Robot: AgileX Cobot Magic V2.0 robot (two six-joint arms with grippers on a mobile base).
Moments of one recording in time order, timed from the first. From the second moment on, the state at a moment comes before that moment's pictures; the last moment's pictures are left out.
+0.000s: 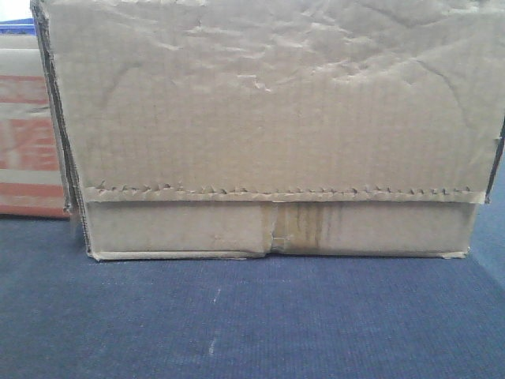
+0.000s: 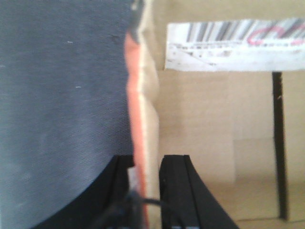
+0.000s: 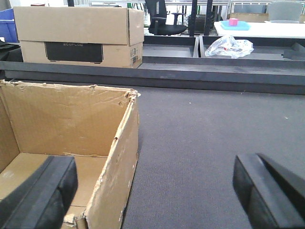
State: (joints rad) left arm 0.20 1.80 -1.65 -0.05 1.11 0.28; right arm 0.09 0.48 -0.77 0.18 0.51 -0.12
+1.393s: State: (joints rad) left arm -0.44 1.83 -2.10 0.03 1.17 -0.23; right arm 0.09 0.48 -0.77 0.19 0.54 -0.12
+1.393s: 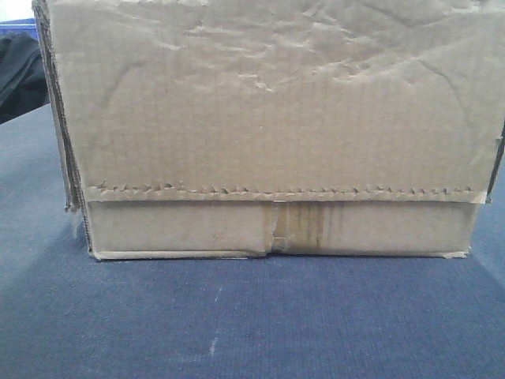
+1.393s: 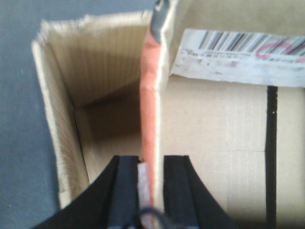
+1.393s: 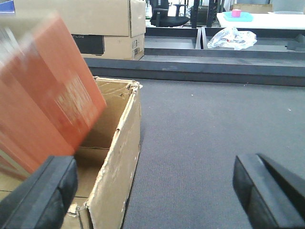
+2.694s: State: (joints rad) left arm -0.33 1.69 -2.18 0.08 1.23 -0.14; right arm 0.16 0.86 -1.22 0.18 0.79 -0.12
